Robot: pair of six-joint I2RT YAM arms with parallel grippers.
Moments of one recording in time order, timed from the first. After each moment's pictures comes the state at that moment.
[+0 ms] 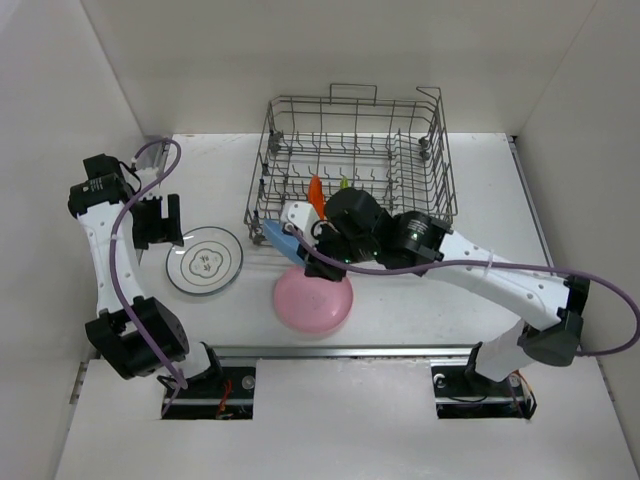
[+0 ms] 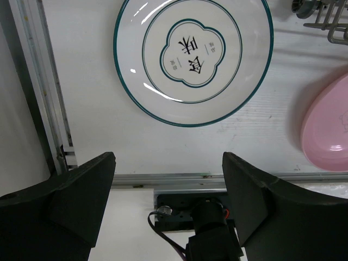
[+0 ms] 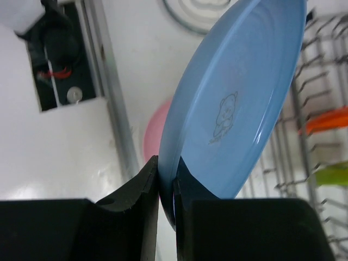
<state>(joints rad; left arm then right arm) 0.41 1.41 1.48 -1.28 0.22 0.32 1.09 1.53 1.66 -0.76 -0.19 -0.16</state>
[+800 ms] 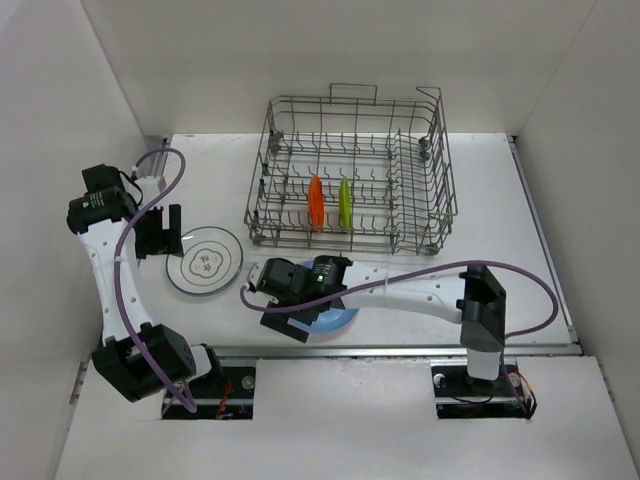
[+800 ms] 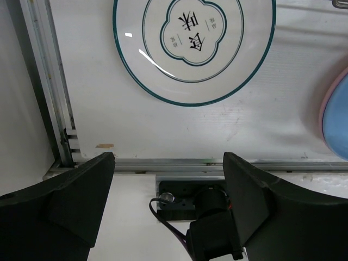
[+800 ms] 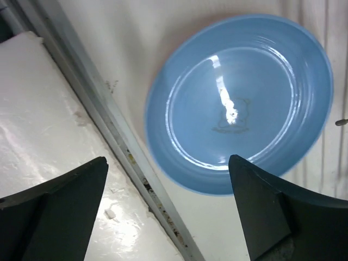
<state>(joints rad) 0.41 1.28 1.43 -1.32 0.19 0.34 1.29 1.88 1.66 -0.94 0.17 0.05</state>
